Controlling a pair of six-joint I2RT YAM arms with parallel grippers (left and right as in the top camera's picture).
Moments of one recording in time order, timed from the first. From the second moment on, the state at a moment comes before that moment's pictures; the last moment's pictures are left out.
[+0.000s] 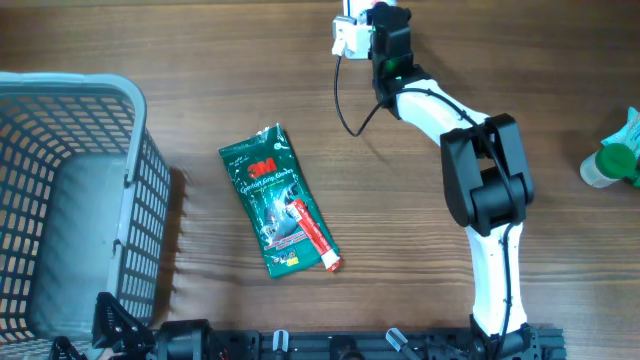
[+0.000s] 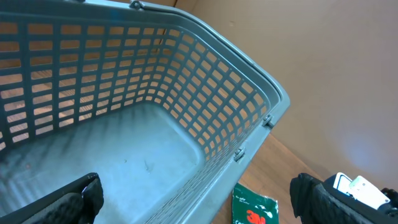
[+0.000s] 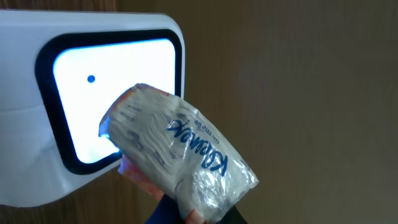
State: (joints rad) left arm 0.04 0.01 1.06 -1.30 -0.44 -0.62; right arm 0.33 2.35 1.68 0.37 0.34 -1.53
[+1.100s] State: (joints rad) left arm 0.04 0.01 1.06 -1.30 -0.44 -0.62; right arm -0.46 2.12 1.70 -0.52 0.00 0.15
